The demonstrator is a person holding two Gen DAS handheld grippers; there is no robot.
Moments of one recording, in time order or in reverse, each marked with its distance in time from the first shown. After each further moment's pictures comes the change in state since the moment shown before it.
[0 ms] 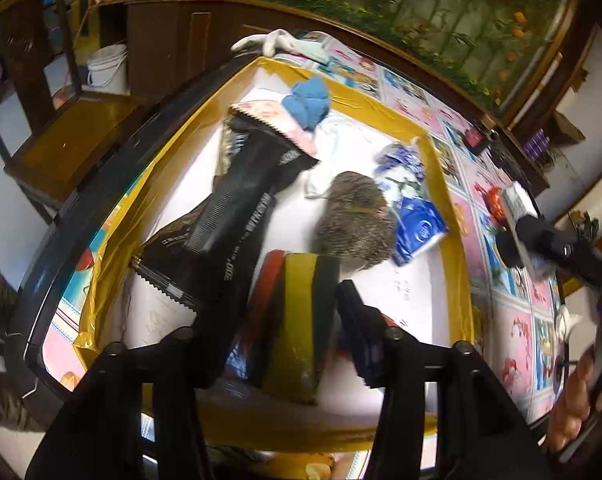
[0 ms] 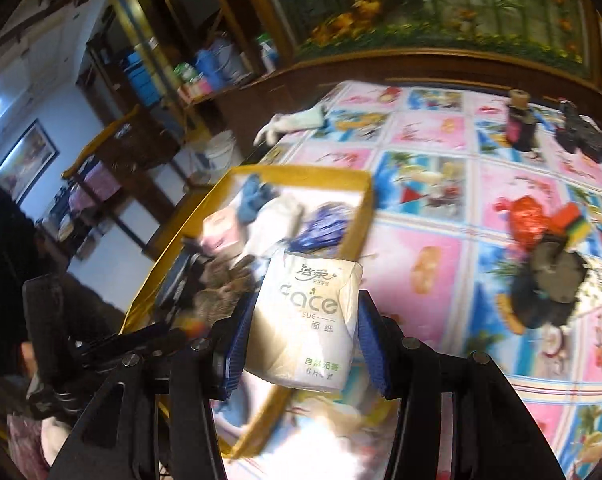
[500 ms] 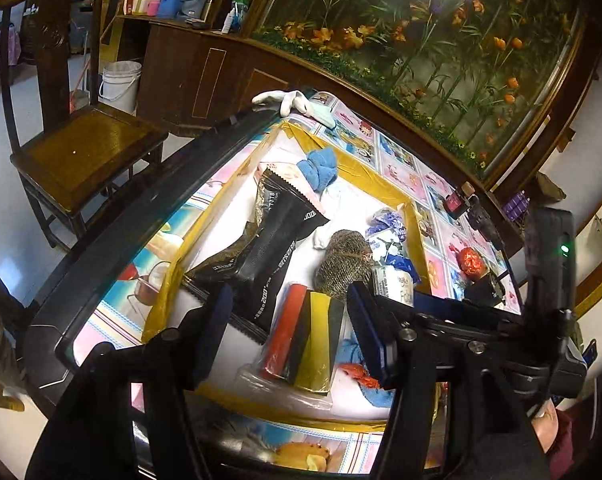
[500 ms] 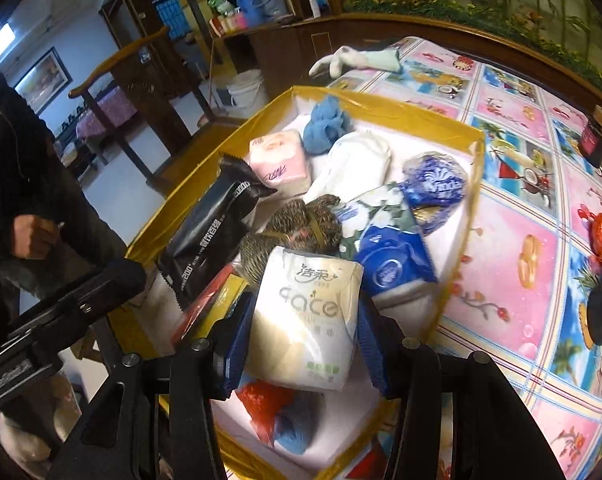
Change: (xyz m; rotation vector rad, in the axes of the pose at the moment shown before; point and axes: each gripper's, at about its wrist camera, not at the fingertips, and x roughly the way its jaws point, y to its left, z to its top) left arm -0.049 0.028 -0.003 -0.087 -0.181 -0.073; right arm 0.097 0.073 0.010 -0.166 0.169 -0.028
